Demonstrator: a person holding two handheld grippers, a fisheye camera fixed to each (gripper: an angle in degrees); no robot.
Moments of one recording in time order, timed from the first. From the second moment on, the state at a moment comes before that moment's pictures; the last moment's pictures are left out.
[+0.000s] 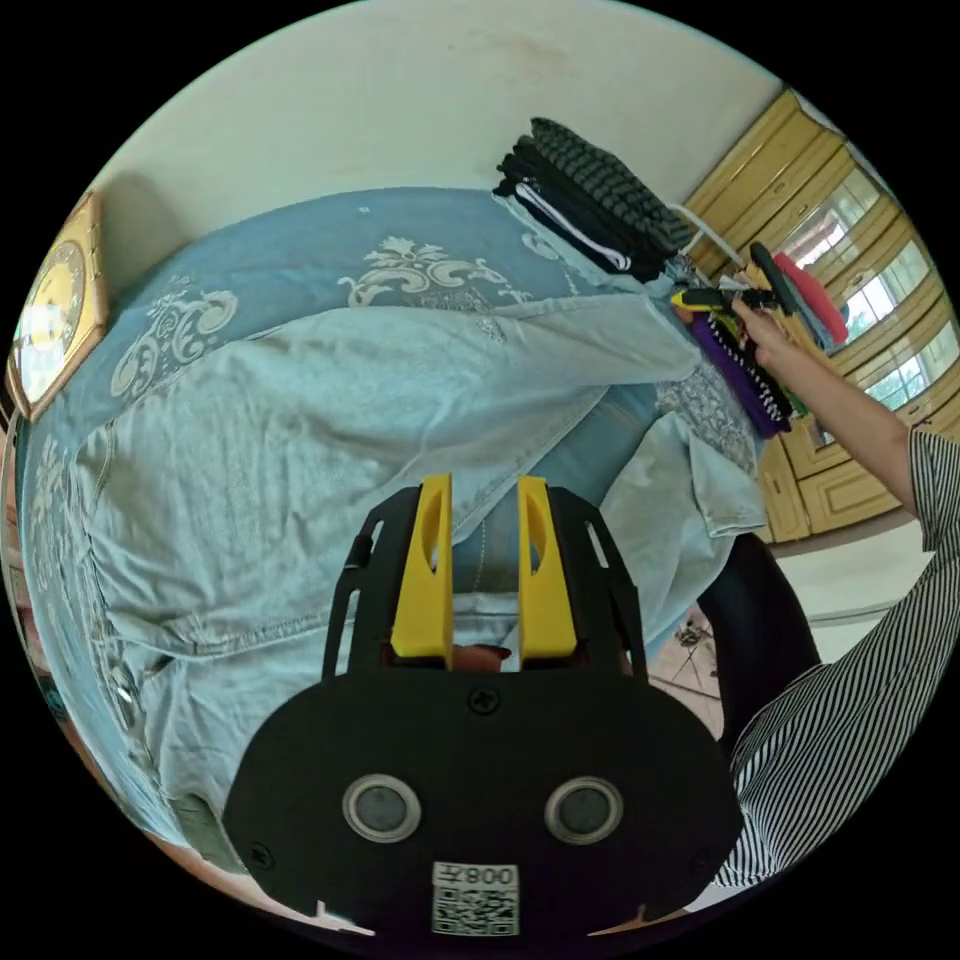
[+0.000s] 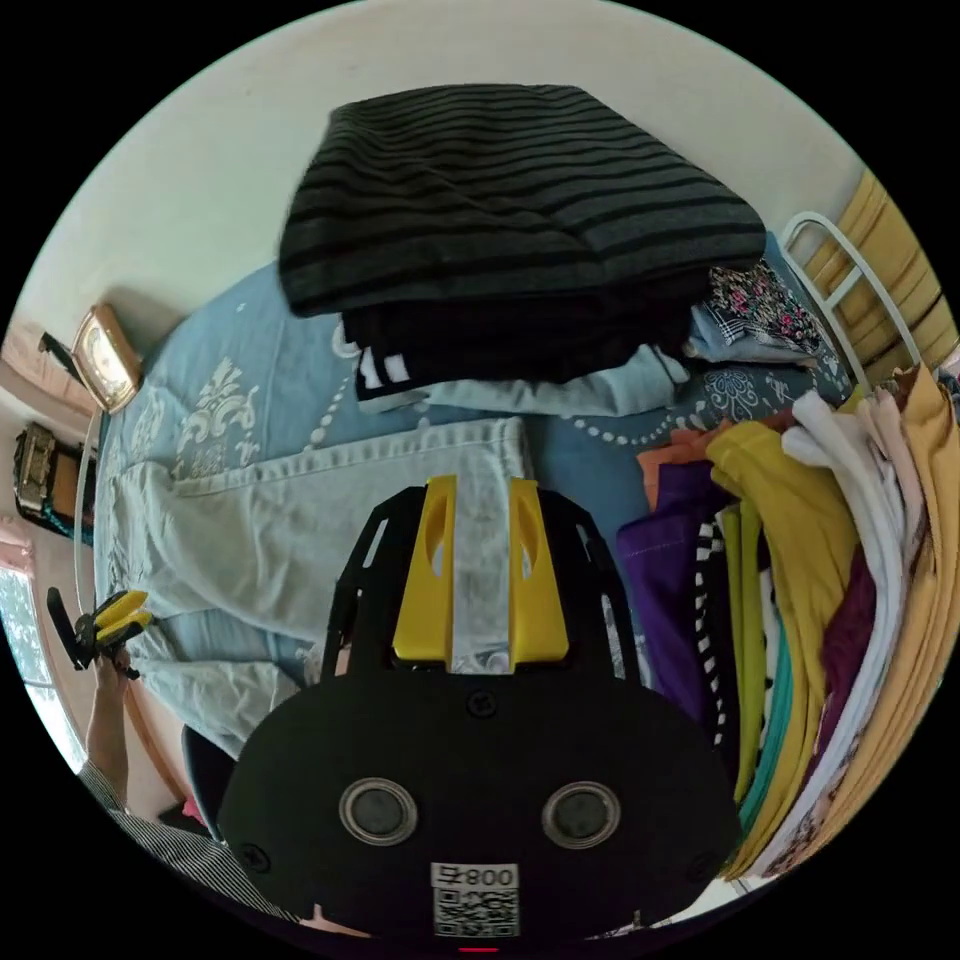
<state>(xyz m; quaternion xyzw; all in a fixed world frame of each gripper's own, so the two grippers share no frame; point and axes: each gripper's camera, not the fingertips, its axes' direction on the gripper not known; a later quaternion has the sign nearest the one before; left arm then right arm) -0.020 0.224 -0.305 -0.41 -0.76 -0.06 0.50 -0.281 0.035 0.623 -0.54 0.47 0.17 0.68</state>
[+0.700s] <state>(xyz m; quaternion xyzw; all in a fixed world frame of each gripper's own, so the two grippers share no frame) -0.110 0.124 -0.165 -0.48 -0.72 -0.08 0.49 -0.202 0.126 0.538 -0.53 0.43 0.15 0.72</state>
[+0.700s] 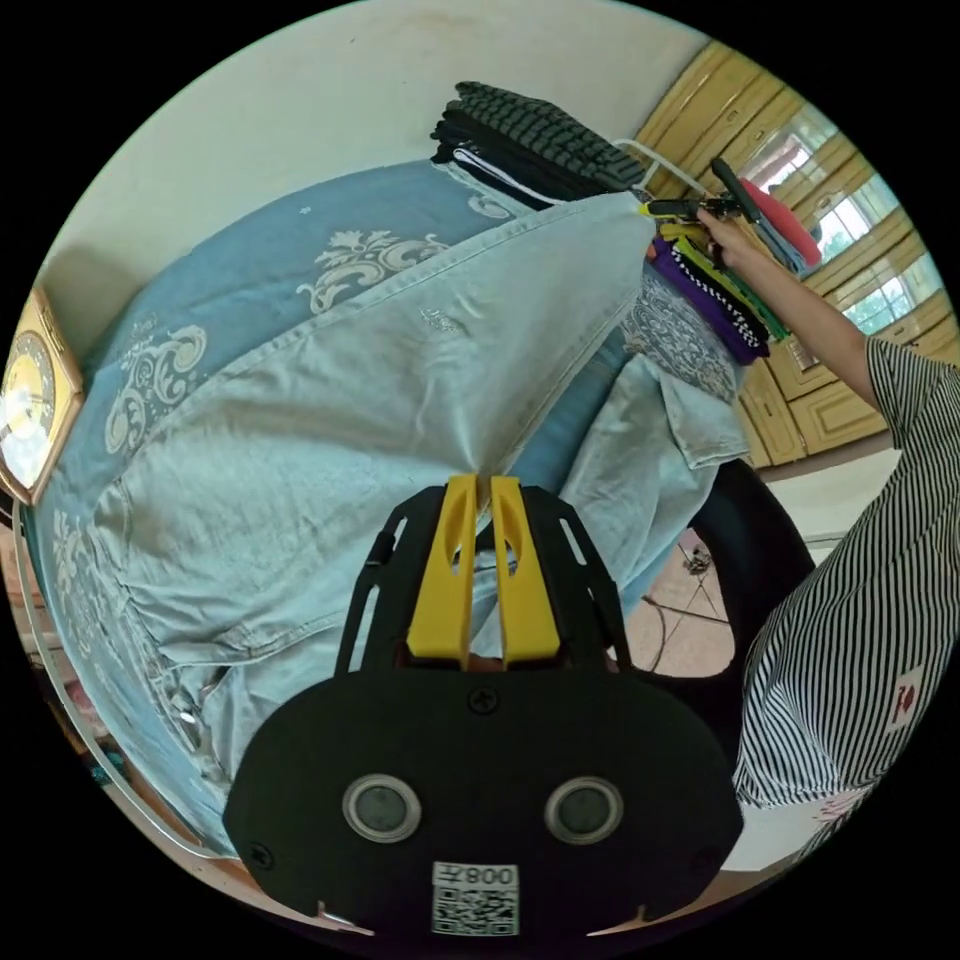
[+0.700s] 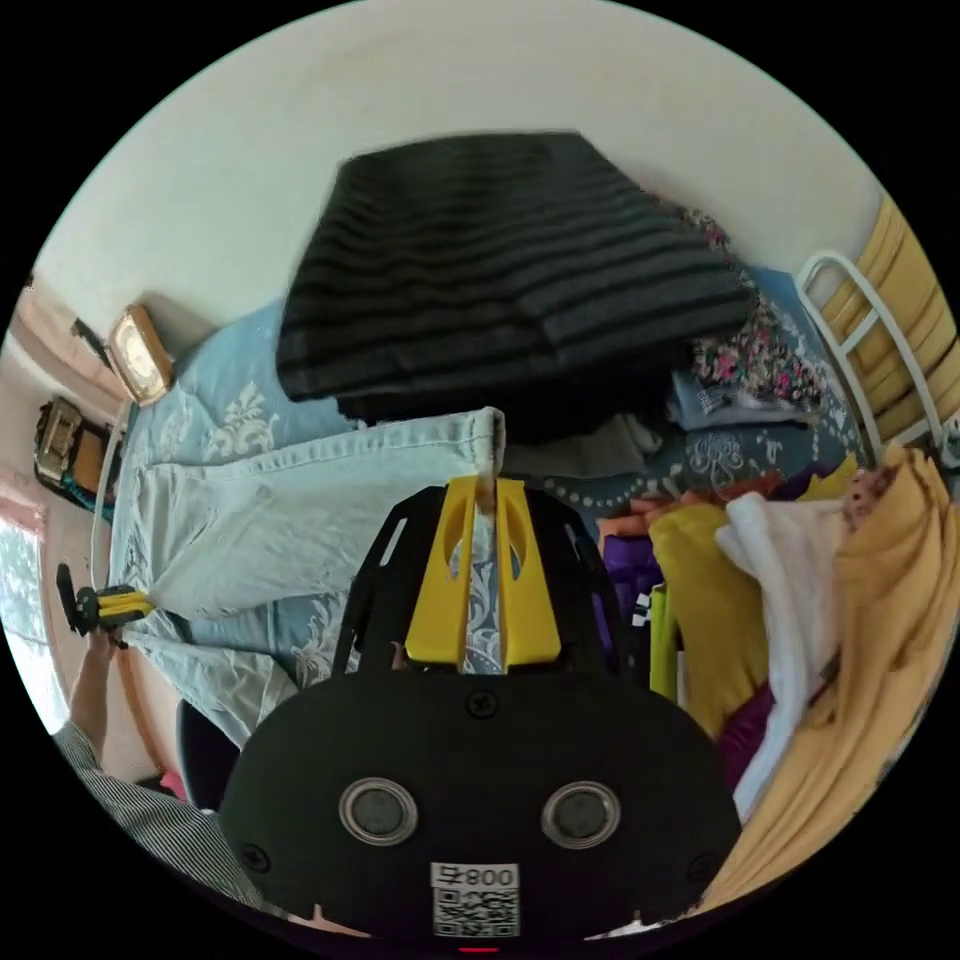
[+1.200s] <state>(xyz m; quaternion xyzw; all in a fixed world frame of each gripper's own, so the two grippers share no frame) -0.179 0.095 -0.075 -0.48 -0.74 0.01 0.48 -0.186 0.262 0.407 -0.48 0.40 0.25 0.74</state>
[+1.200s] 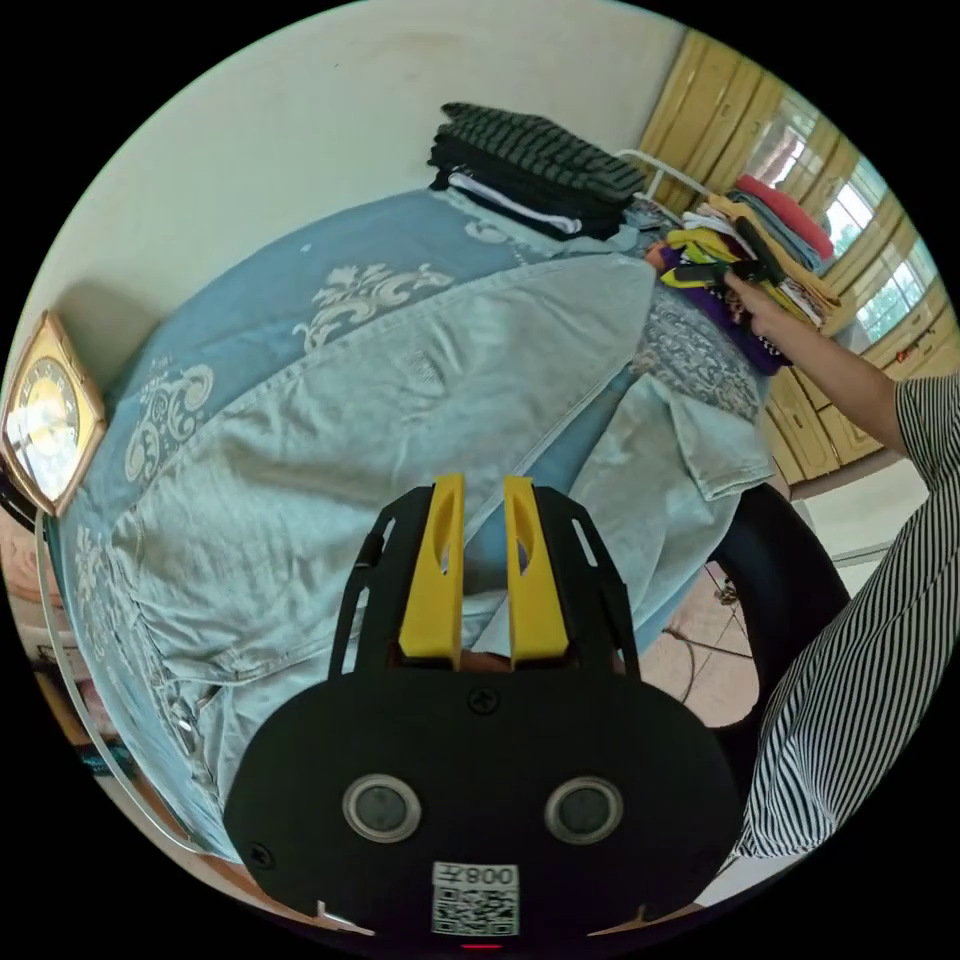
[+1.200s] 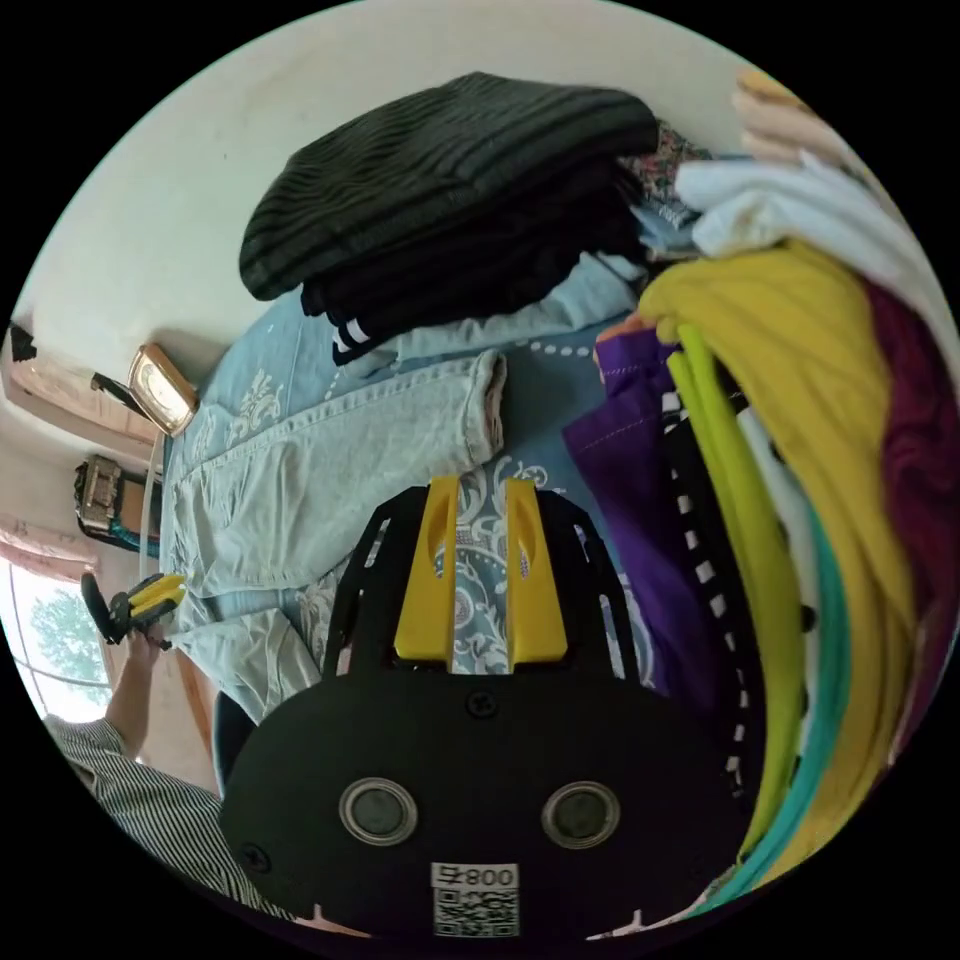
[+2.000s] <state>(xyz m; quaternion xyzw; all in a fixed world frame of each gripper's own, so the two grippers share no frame) -0.448 -0.004 -0.123 -0.24 -0.55 -0.29 0.74 -0.163 0.383 0.352 -0.42 0.26 0.33 0.80</state>
